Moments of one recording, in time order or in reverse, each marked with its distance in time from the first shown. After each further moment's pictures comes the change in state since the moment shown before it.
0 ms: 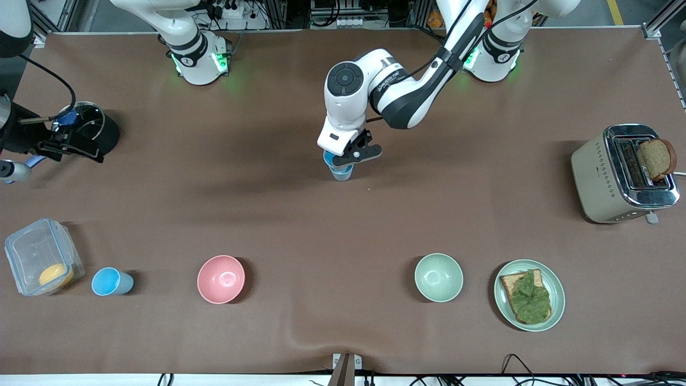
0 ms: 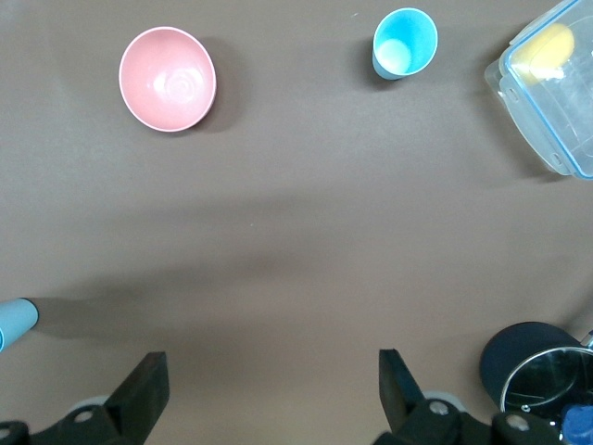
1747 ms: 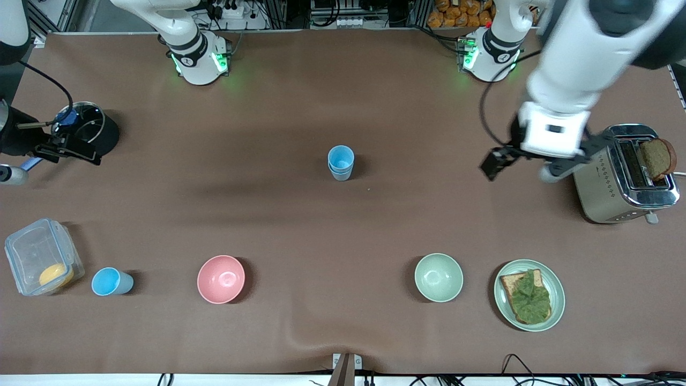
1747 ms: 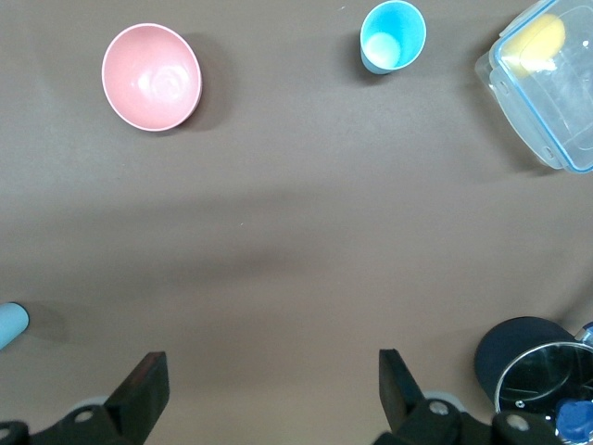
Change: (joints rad) left arm 0.544 -0.395 0.034 0.111 0.038 -0.385 0.399; right arm -0.013 0.014 -0.004 0.000 -0.006 -0.002 -0.001
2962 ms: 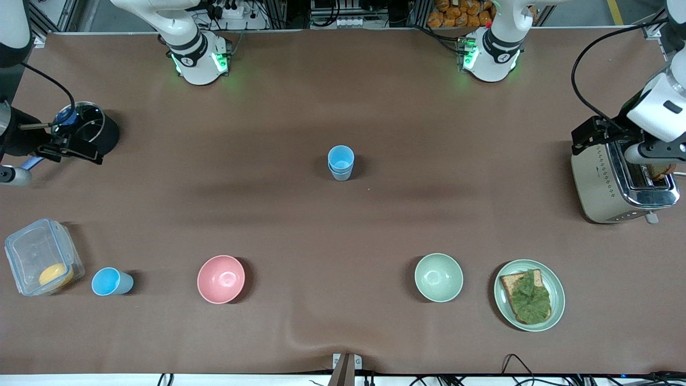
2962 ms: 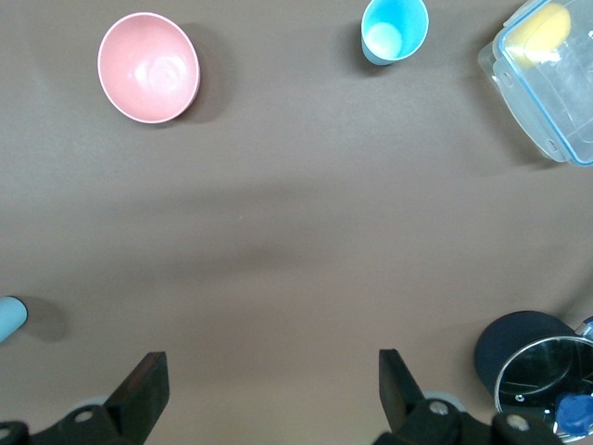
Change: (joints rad) left arm 0.135 -0.117 0.122 -0.075 -0.060 -0.090 0.760; right arm 0.000 0.004 0.000 0.000 0.000 -0.013 -0.001
